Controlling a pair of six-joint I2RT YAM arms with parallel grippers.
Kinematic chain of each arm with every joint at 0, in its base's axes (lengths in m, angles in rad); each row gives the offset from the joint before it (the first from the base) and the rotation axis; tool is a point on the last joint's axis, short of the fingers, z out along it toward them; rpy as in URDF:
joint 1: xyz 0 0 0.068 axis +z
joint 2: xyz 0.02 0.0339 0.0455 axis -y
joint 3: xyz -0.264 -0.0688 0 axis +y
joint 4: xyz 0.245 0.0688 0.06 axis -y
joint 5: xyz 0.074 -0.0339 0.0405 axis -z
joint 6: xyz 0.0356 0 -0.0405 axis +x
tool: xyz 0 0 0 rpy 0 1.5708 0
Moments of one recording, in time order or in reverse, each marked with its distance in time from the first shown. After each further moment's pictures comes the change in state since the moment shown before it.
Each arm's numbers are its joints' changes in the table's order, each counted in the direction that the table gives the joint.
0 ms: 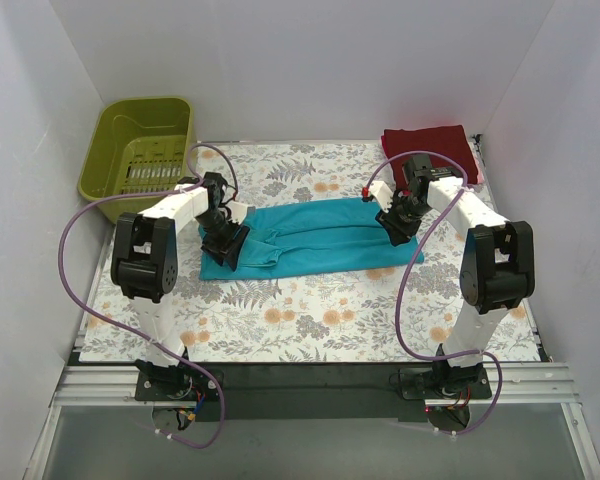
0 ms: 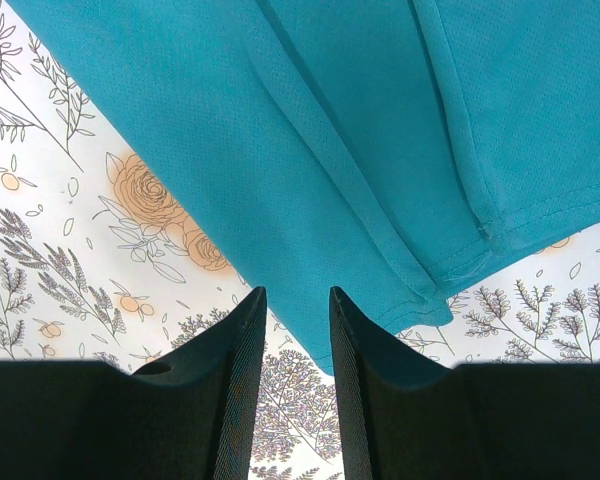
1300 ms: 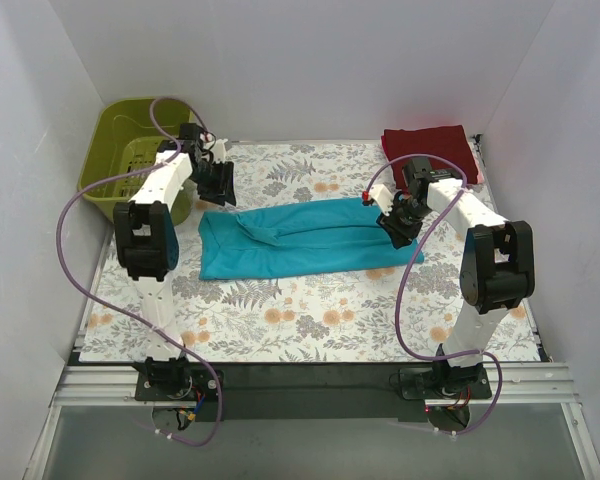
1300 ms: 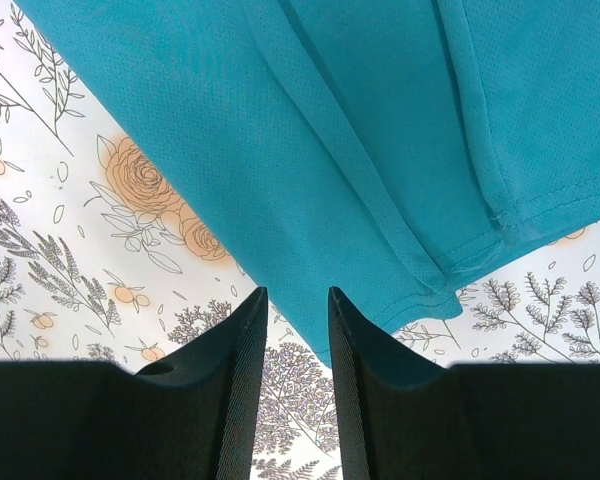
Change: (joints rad) left arm 0.110 -0.252 -0.558 0.075 0.103 -0.256; right arm -0.001 0.000 0.020 -0.003 0.023 -0.016
